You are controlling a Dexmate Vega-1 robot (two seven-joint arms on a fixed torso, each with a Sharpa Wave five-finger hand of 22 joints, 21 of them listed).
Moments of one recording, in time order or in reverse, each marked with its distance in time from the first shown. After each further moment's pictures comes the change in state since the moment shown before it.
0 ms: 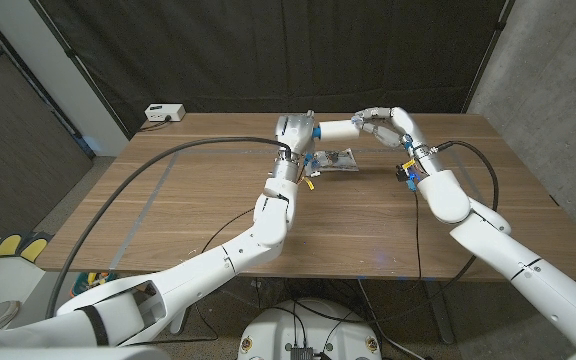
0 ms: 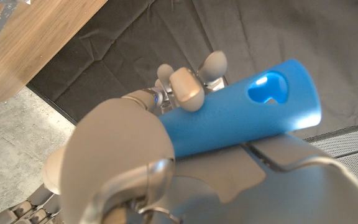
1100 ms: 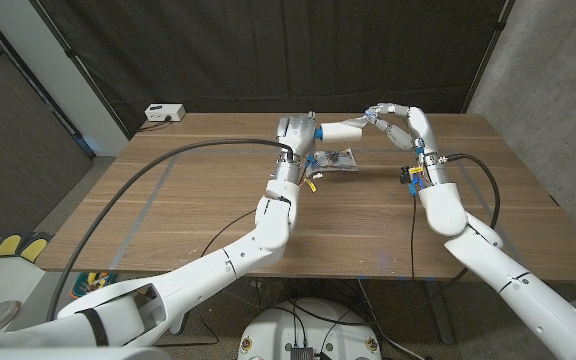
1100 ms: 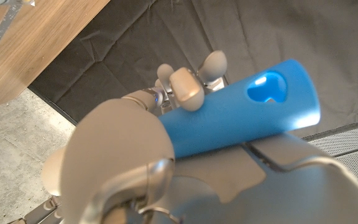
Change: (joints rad) left arm 0.012 -0.005 0.005 -0.015 0.035 0.020 -0.028; left_hand -0.002 -0.002 0.007 -0.009 -0.015 0.000 0.000 0.004 -0.016 0.000 0.000 0.008 -0.012 -0.005 0.006 0.006 -0.003 0.000 0.000 0.006 -0.012; right arm -0.042 0.091 0.047 0.088 -0.018 0.204 -0.121; right_hand 0.025 -0.026 -0.033 0.000 0.056 0.066 -0.009 -0.030 -0.014 0.061 -0.016 -0.018 -0.023 -0.027 0.000 -0.086 -0.041 -0.032 -0.045 0.011 0.005
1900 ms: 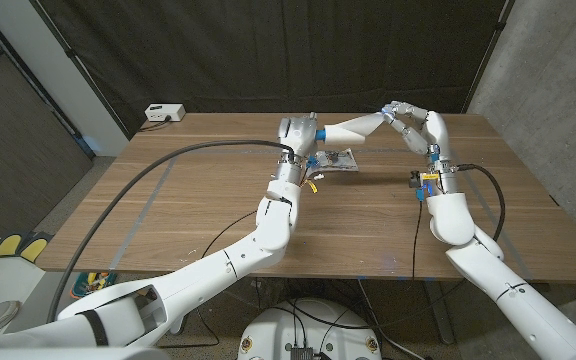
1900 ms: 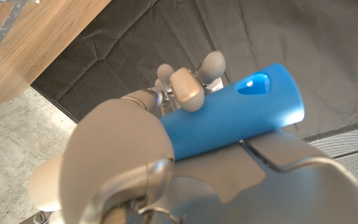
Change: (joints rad) left arm 0.003 -0.003 0.000 -0.003 0.004 -0.008 -0.002; left_hand -0.003 -0.003 0.000 0.000 -0.004 0.000 0.000 0.012 0.000 0.000 0.000 0.005 -0.004 0.000 0.000 0.002 0.000 0.000 0.000 0.000 -0.004; right arm -0.033 0.072 0.066 0.089 0.057 0.197 0.027; right_hand 0.000 0.003 -0.007 0.007 0.015 0.002 -0.002 -0.014 0.000 0.000 0.000 -0.008 0.007 -0.015 0.004 -0.011 0.000 -0.013 -0.002 0.008 0.000
